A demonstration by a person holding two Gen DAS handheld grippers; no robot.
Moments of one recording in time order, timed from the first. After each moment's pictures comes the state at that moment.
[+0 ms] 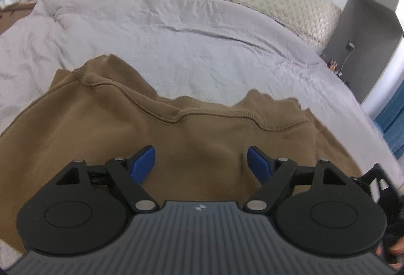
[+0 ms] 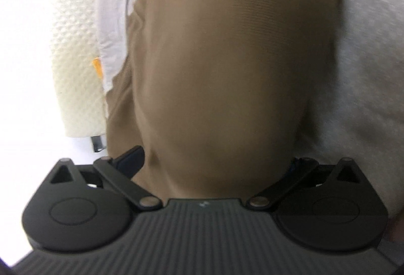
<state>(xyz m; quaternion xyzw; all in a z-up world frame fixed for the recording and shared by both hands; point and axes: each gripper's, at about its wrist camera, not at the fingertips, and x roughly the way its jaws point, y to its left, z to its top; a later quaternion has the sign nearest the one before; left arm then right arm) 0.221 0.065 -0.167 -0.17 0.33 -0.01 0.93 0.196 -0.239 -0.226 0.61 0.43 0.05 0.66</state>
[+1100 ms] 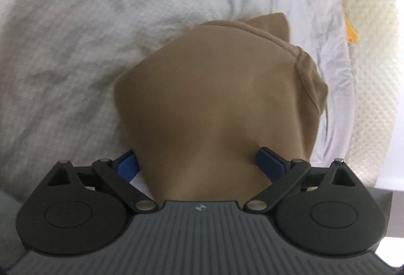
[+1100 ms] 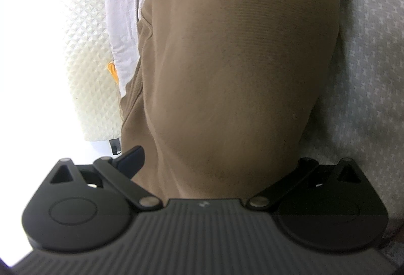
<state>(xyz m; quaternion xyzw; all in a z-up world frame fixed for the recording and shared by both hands) 0.124 0.218 -0.233 -0.62 0.38 0.18 0.66 0.187 -0.251 -0.242 0.65 0.40 0.07 0.64</state>
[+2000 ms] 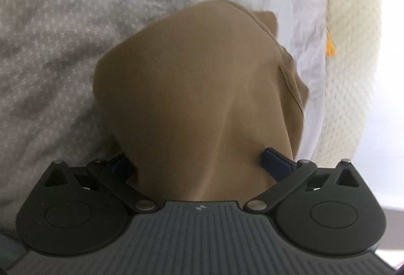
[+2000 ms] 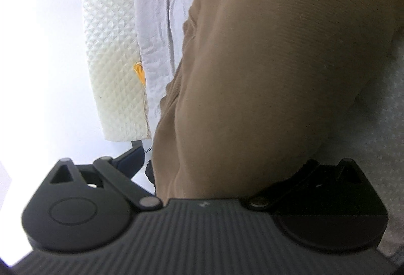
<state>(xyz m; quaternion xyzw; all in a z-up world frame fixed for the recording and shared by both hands) 0.108 0.219 -0.266 -0.70 0.31 0.13 0.63 0.201 -0.243 -0.226 0.66 0.36 0.11 0.66</state>
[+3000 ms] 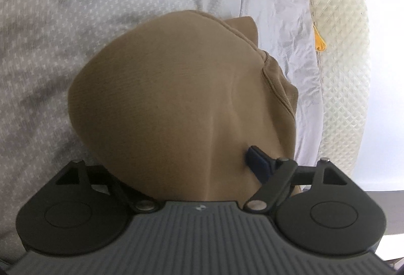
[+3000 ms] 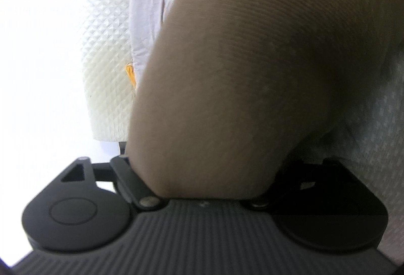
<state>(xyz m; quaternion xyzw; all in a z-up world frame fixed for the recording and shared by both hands) 0.129 0.201 -0.245 -0.65 0.30 0.13 0.69 0.186 -0.240 -0.242 0.62 0.35 0.10 0.69</state>
